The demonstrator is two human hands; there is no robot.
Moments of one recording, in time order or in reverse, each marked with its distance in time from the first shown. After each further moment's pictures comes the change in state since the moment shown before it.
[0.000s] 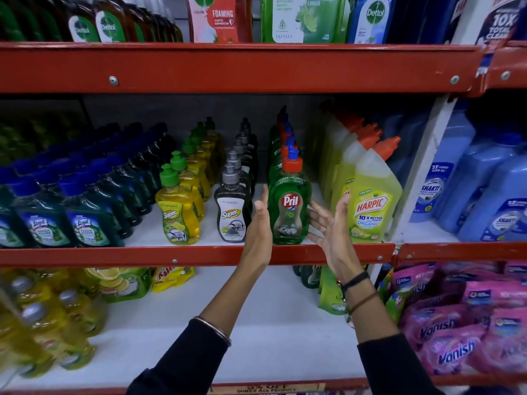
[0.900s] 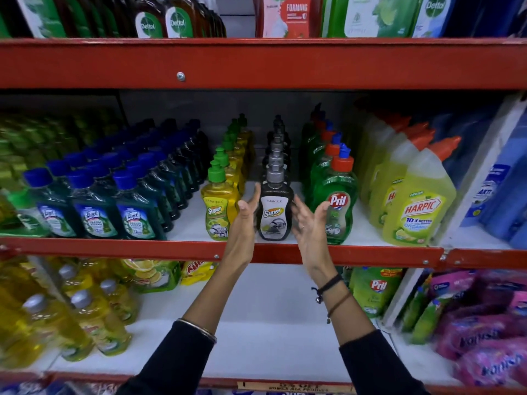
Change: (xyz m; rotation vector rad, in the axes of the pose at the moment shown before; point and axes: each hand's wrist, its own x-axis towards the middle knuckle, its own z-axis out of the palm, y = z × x) left_hand -0.009 0.001 -0.106 0.070 0.016 0.019; right_hand 0.005 0.036 0.107 0.100 -0.155 -0.078
